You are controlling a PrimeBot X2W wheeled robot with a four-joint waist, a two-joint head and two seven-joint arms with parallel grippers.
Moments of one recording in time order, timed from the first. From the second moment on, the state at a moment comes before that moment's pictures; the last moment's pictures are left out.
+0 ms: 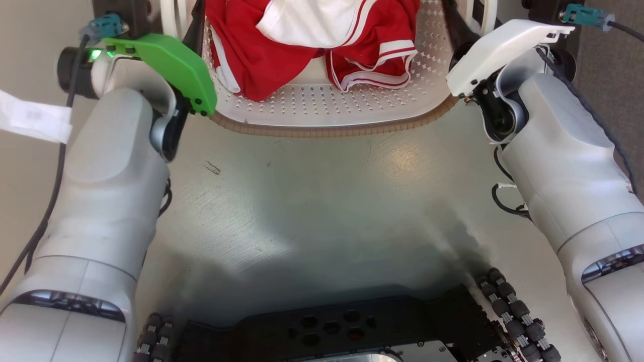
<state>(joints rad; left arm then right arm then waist) -1.05 0.02 -0.40 0.95 -0.44 -0.12 -0.14 -1.01 -0.06 0.41 1.00 0.64 0.12 -0.18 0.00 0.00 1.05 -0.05</state>
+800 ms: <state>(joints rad) -1.04 0.02 -0.50 1.04 -0.54 -0.12 -0.19 -1.01 -0.06 0.53 1.07 0.73 0.12 -0.20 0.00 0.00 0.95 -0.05</state>
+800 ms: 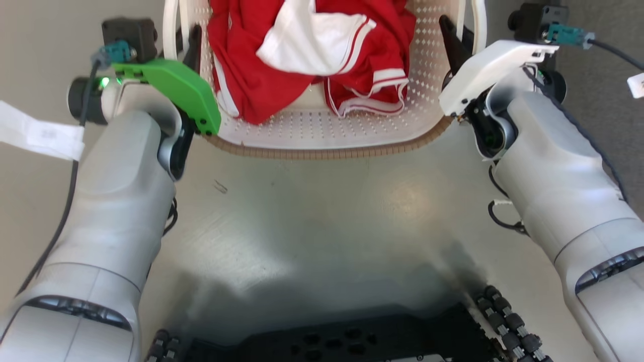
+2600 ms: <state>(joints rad) -0.56 0.01 -0.71 1.11 -0.89 -0.12 0.00 -0.55 -0.05 0.79 1.13 0.98 0.11 0.04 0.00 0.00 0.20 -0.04</state>
